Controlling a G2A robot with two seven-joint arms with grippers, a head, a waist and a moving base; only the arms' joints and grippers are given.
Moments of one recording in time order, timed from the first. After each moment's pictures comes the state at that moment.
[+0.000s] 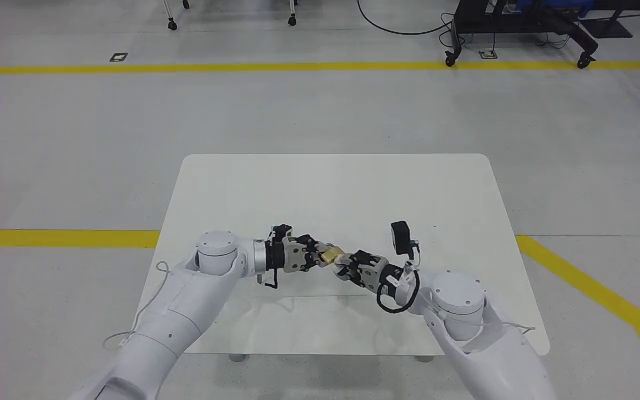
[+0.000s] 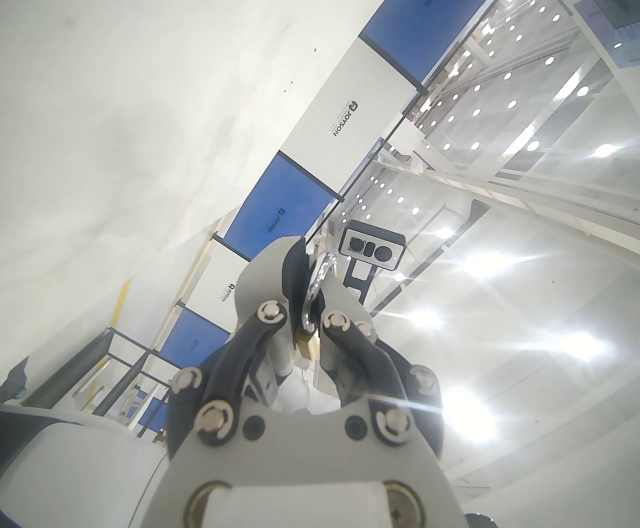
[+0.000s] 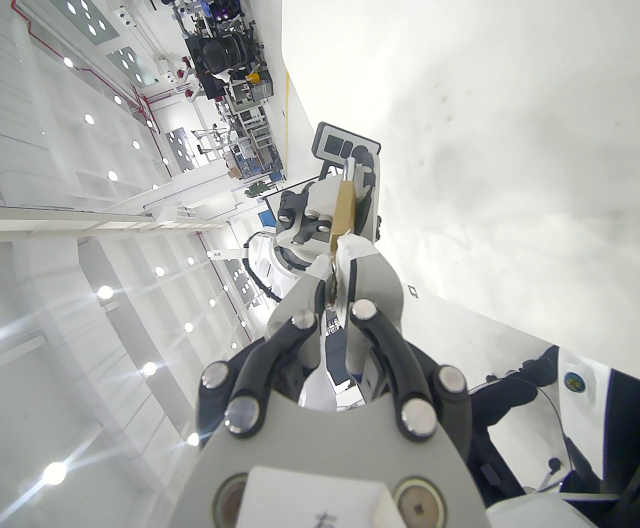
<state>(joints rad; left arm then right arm) 0.71 -1.34 -0.89 -0.90 -0.69 0.34 -1.01 -1.21 -1.11 1.16 -1.85 0.44 0.63 0.42</state>
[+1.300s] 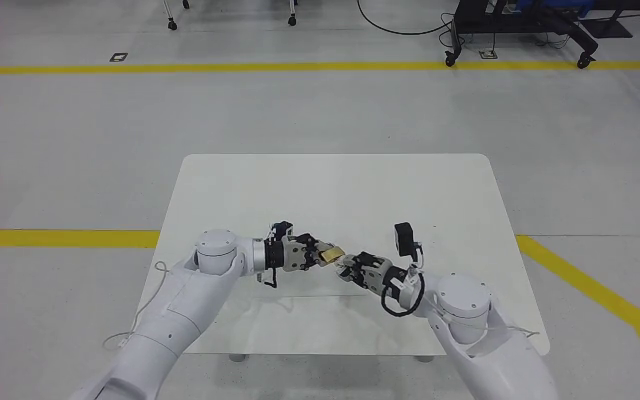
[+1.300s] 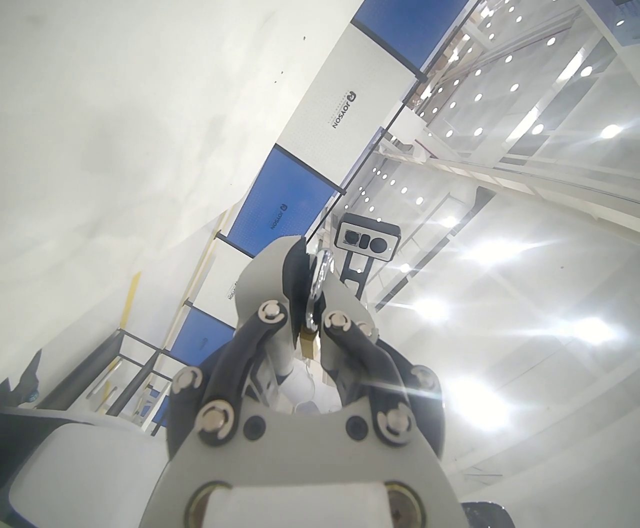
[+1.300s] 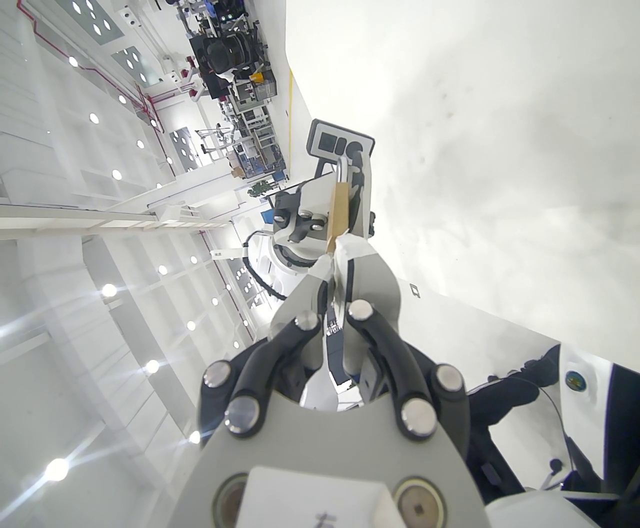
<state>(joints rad) 0.71 -1.34 -0.91 -0.92 -0.67 0.30 -1.05 -1.24 -1.10 1.19 -1.87 0.44 0.62 0.44</state>
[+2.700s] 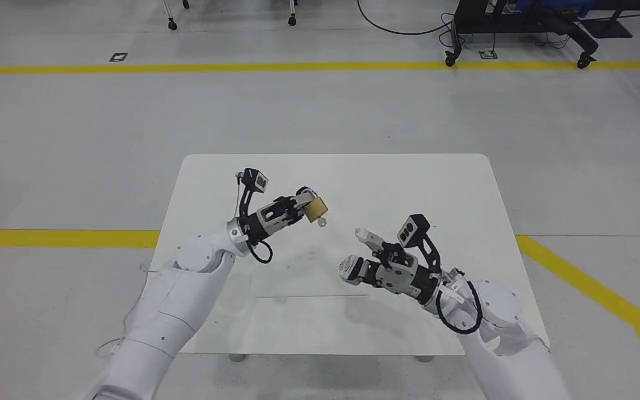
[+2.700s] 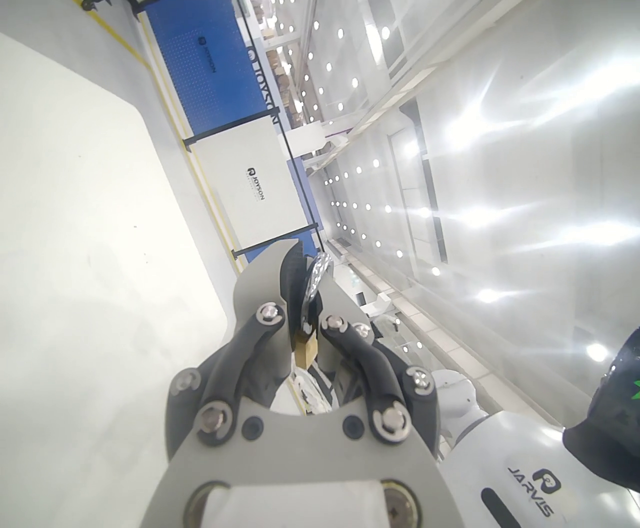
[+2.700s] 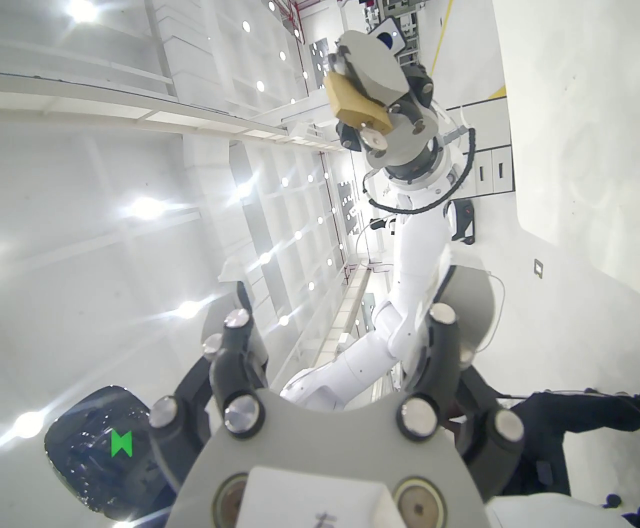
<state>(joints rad) 0.75 -1.34 -1.05 -0.97 -0.60 -0.57 -0.92 -1.30 -1.10 1.30 -1.83 0.73 0.27 0.72</state>
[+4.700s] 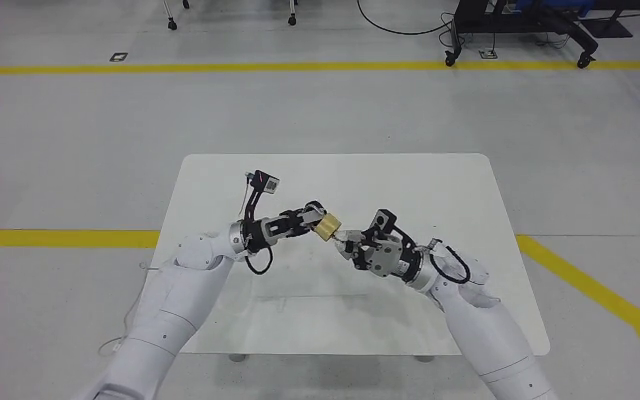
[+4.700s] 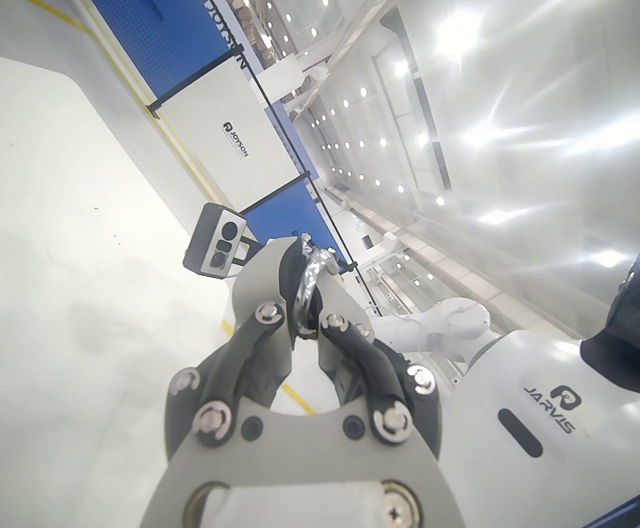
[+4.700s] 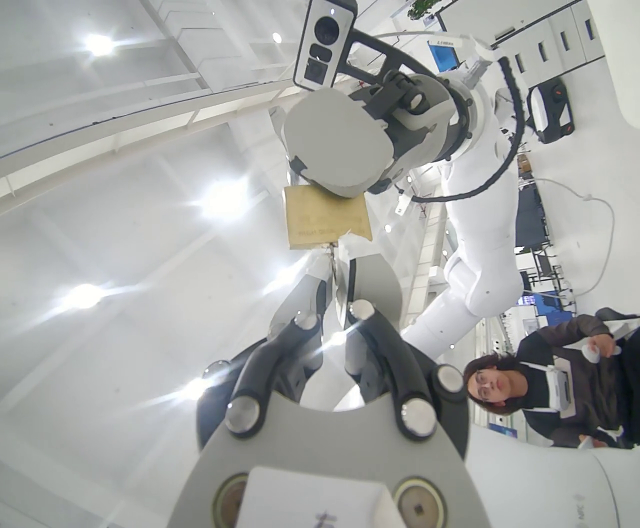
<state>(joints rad) 0.75 -1.35 -1.07 -1.01 -0.54 -0.72 -1.10 -1.08 -1.16 1.18 -1.48 1.06 0.39 0.92</state>
